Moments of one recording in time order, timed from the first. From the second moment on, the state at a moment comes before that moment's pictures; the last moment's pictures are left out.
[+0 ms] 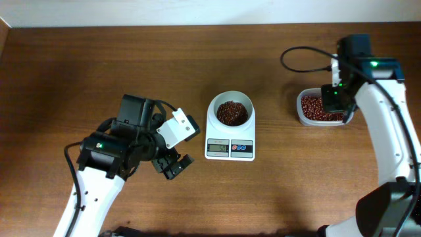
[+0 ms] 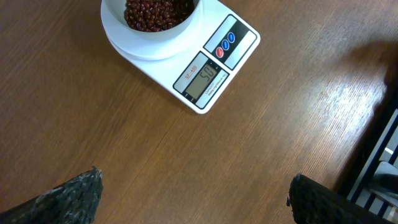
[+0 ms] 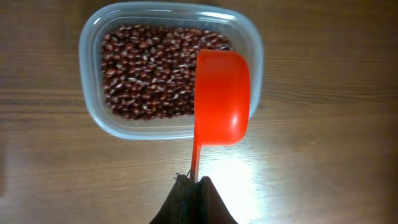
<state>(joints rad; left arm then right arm) -0.27 1.17 1.15 -1.10 0.36 0.64 0.01 1.69 1.58 -1.23 0.25 -0.03</state>
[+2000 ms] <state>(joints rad) -0.27 1.17 1.15 -1.10 0.36 0.64 0.00 0.73 0.44 -0.84 -0.68 0.41</state>
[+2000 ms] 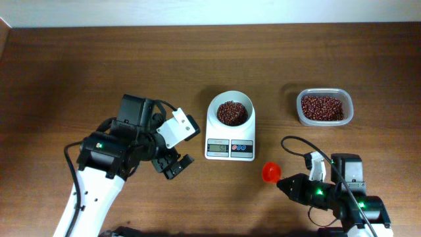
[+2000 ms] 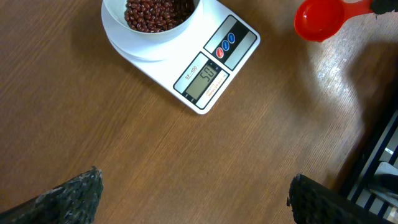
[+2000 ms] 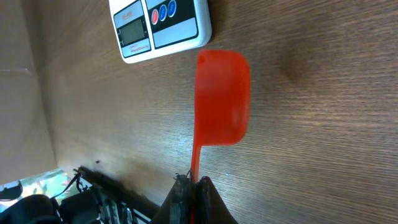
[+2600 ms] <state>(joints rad) -0.27 1.17 1.15 -1.10 0.36 0.64 0.00 0.73 0.44 -0.82 -0.44 0.56</state>
